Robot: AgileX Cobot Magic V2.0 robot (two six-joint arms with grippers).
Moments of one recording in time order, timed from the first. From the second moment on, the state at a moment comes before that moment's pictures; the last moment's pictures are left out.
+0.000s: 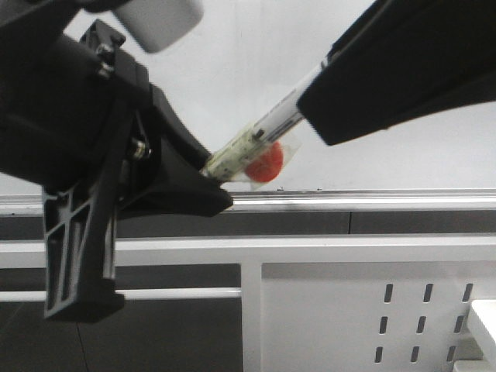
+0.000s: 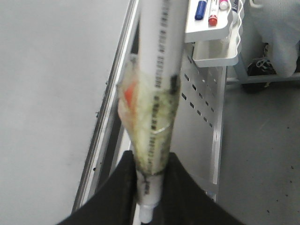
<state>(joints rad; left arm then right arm) -0.93 1.31 -0.62 0.55 0.00 0.10 0.68 1.00 -0.75 0.56 0.52 -0.91</state>
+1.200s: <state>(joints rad) -0.95 1.21 -0.65 0.52 0.03 0.10 0.69 1.08 -0.80 0.52 0.51 -0.91</state>
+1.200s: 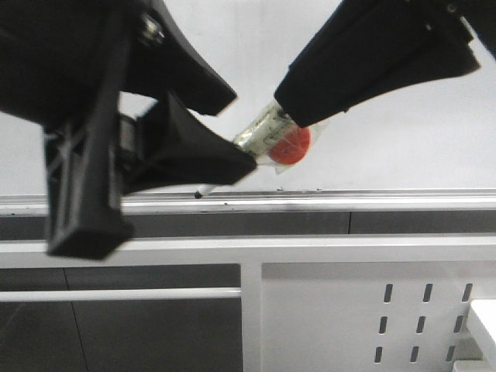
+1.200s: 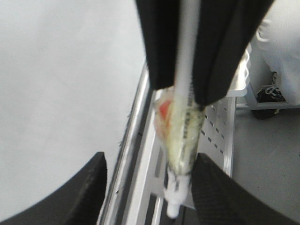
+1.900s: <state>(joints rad) -0.81 0.58 -0.40 0.15 0.10 0.10 0.69 0.89 -0.67 0.62 0.21 -0.86</state>
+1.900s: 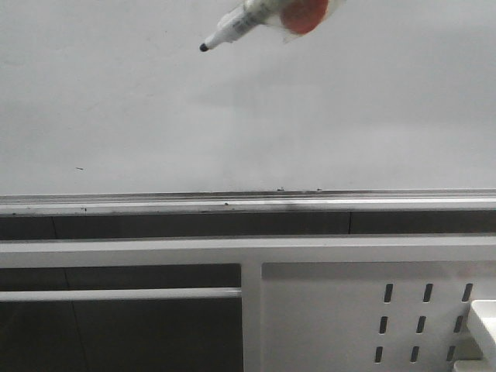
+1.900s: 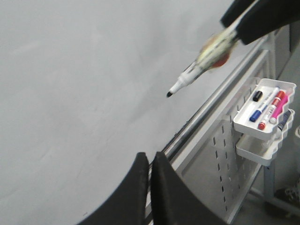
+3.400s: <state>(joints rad) -0.55 0.57 -0.15 -0.23 -0.49 0.09 0.69 1.02 -0.62 0.63 -0.07 -0.86</state>
